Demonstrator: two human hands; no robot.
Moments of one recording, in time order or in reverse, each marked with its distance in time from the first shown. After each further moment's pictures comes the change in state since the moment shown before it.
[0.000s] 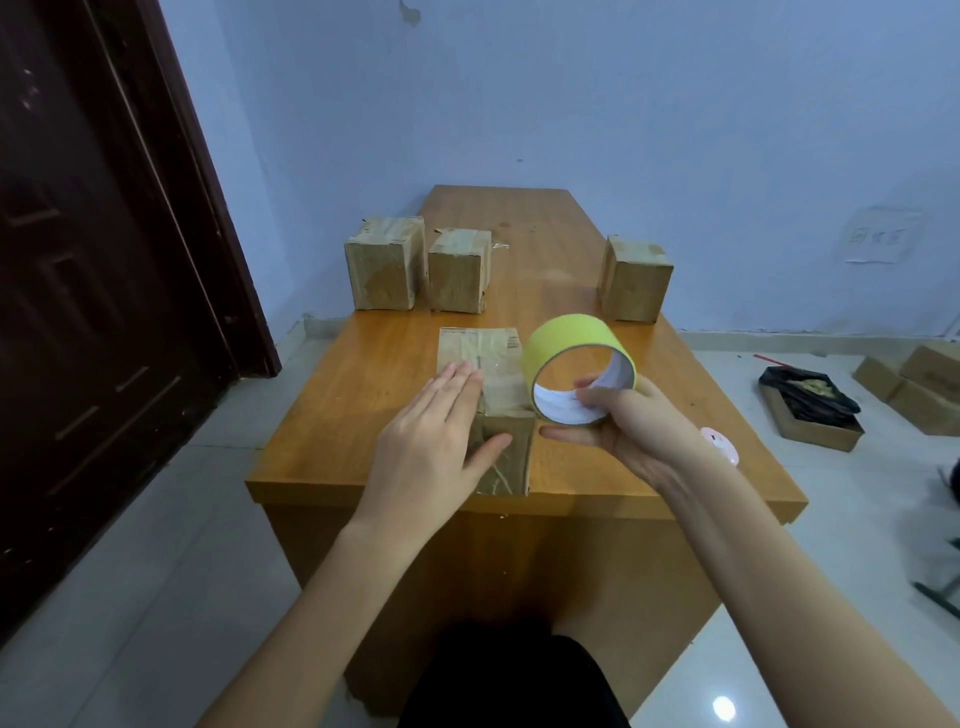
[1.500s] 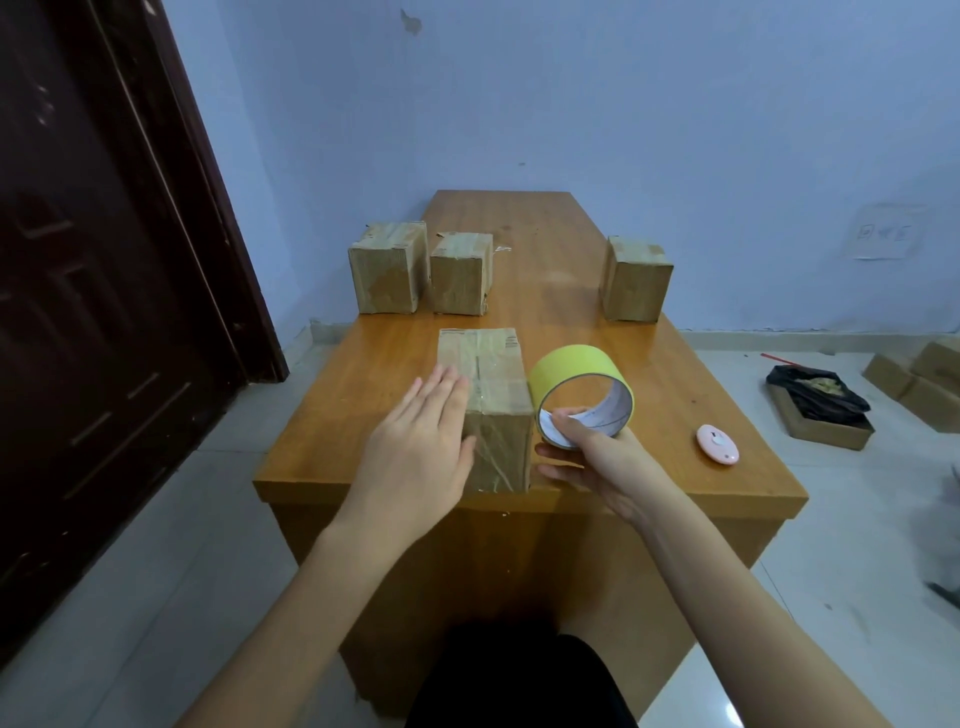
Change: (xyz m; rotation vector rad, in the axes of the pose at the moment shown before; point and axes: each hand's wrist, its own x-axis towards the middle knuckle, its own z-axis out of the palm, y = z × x) left_hand -0.005 -0.007 -0.011 0.102 -0.111 0.064; right_hand 0.007 0.050 -0.009 -0.110 0.039 0.048
